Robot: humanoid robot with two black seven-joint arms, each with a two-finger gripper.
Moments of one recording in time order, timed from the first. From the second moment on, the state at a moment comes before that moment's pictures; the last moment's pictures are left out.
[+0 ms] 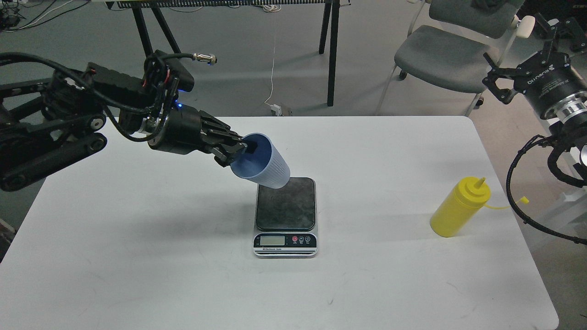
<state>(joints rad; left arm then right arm) -1.24 0.67 -0.17 -1.35 1.78 -0.49 -0.49 0.72 -0.59 0.89 0.77 0.19 0.49 0.08</state>
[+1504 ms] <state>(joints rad) -1.22 0.25 -0.07 -0.93 1.86 -0.49 -0.49 0.71 -0.56 0.89 0.77 0.19 0.49 0.08</state>
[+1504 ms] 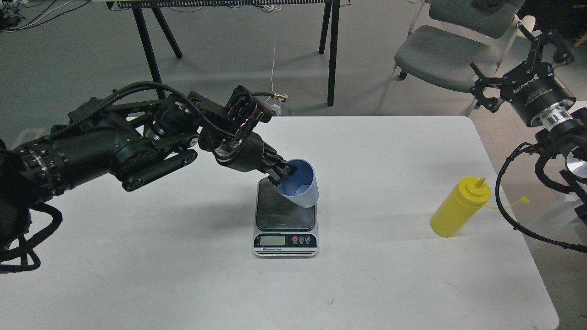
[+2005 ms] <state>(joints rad) -1.21 0.21 -0.07 -0.86 1.86 -0.49 -0.49 0.71 -0.56 0.89 0.77 0.19 0.49 0.08</state>
